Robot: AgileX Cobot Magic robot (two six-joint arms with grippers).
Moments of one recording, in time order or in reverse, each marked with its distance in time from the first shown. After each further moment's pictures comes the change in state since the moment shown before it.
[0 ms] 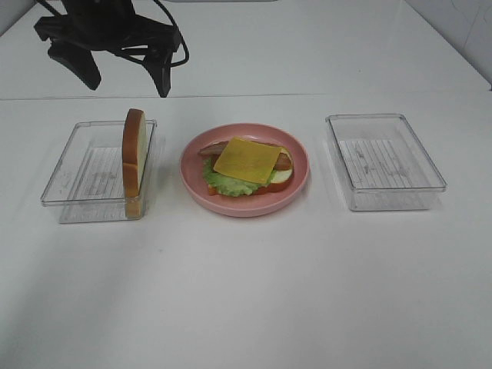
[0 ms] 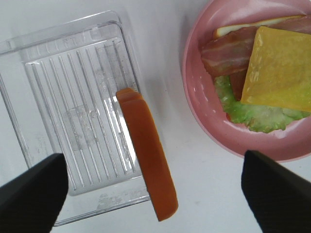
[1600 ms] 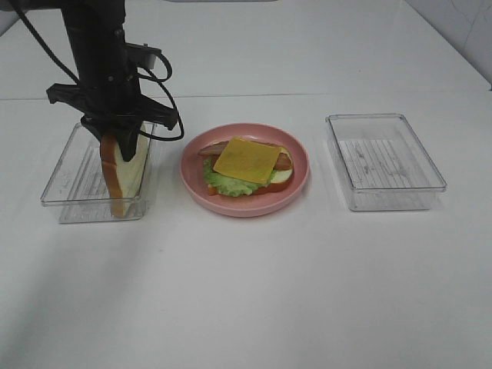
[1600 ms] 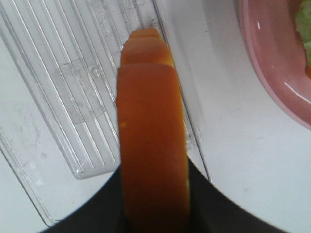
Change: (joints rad) left arm 0.000 0.112 0.125 0.048 -0.001 0.032; right arm 0.000 0.000 0.000 0.000 0.000 0.000
